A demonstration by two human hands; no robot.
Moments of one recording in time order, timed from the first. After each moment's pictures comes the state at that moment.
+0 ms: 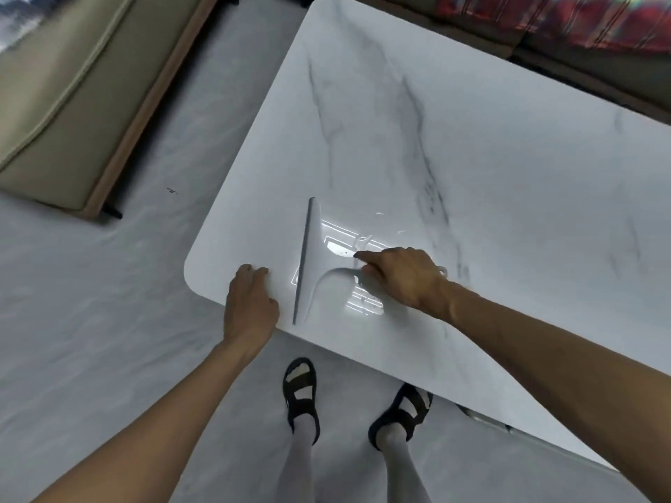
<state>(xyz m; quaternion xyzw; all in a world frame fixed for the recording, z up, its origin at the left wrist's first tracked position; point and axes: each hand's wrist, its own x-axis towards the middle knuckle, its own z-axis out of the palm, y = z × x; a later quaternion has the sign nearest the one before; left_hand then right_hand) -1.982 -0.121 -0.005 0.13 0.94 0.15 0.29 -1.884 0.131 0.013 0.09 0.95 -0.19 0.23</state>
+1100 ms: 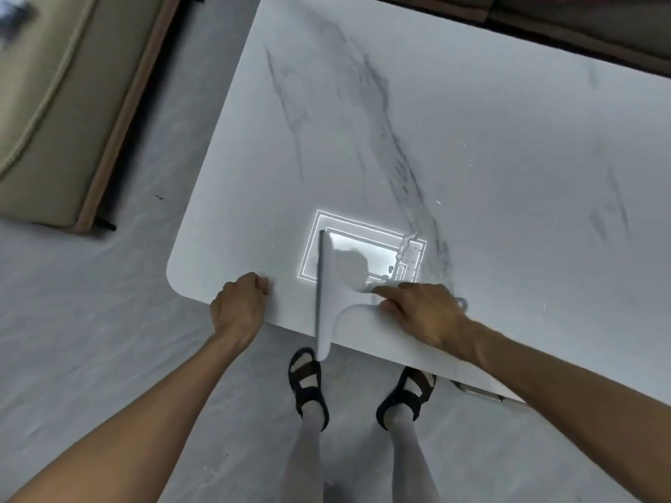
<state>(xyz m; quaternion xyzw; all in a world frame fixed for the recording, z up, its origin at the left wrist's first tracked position) -1.970 -0.093 -0.004 0.11 0.95 0.03 0.29 -1.767 0.137 0.009 0.12 0.94 -0.23 0.24</state>
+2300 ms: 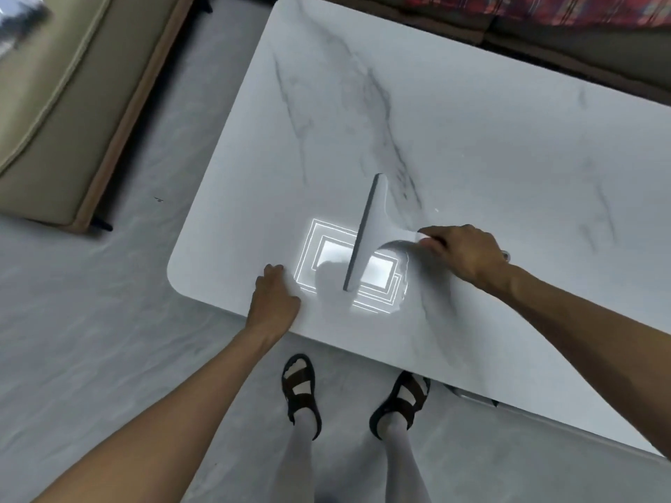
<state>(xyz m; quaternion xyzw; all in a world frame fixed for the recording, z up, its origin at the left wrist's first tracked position) -1.943 -0.070 -0.007 0.14 0.90 0.16 0.39 -1.796 0.232 0.021 0.28 0.92 -0.18 0.20</state>
